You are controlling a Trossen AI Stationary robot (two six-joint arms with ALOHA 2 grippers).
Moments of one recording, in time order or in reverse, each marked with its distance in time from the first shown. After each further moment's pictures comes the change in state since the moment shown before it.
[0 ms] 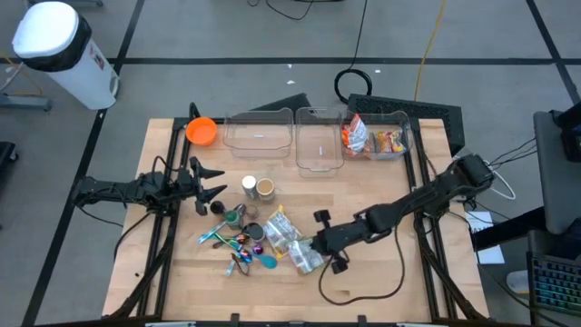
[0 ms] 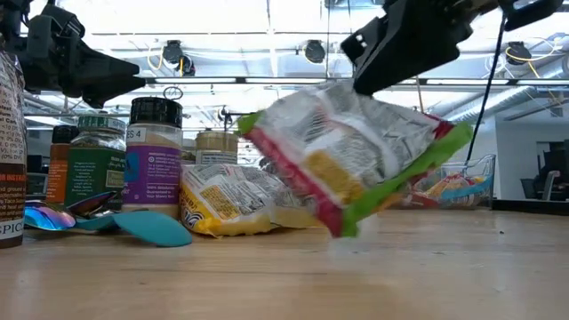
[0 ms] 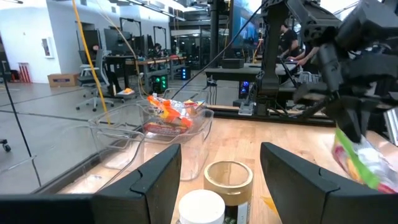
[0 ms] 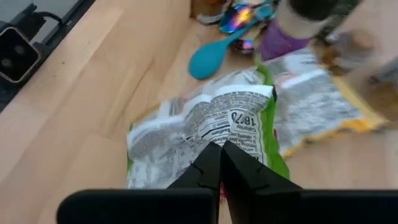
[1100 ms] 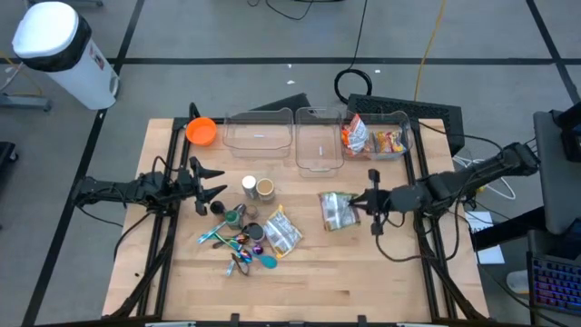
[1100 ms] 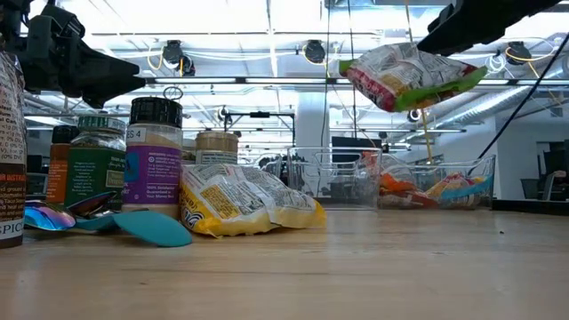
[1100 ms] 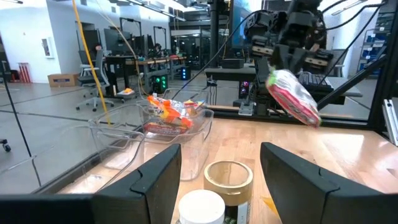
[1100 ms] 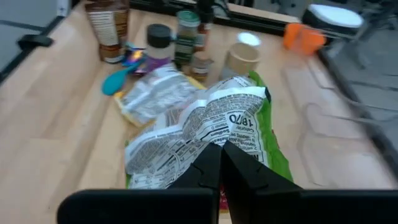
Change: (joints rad) left arm 0.000 0.000 0.000 0.000 0.000 0.000; right arm -0.079 -0.746 -0.337 -0.170 0.232 0.020
